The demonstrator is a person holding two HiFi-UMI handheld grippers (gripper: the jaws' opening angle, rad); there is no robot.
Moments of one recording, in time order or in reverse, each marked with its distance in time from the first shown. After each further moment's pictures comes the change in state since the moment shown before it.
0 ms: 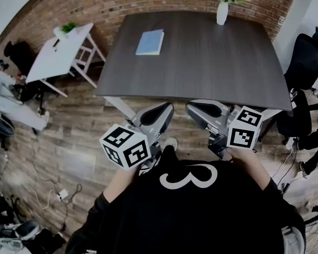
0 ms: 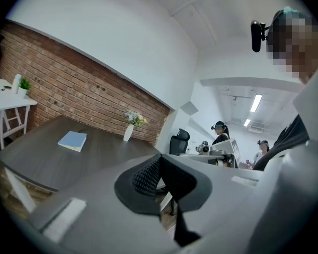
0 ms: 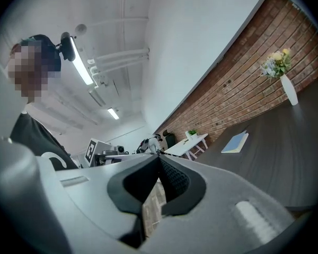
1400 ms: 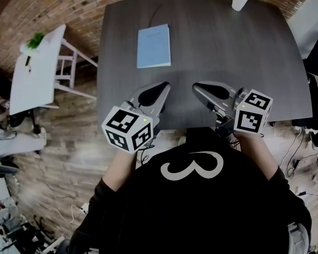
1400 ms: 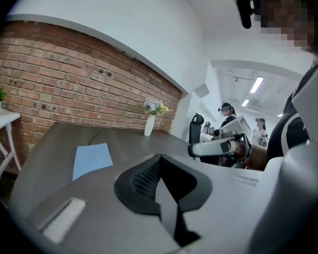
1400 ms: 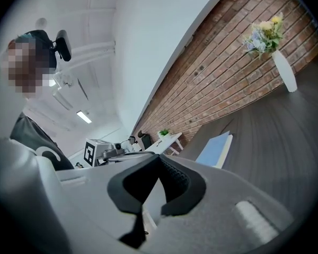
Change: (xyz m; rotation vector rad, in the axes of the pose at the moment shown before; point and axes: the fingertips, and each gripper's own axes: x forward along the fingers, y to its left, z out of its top) left arm 0.122 0.276 0.049 0.124 0.198 -0.033; right arm 0.162 -0.228 0.050 0.133 0.019 -0.212
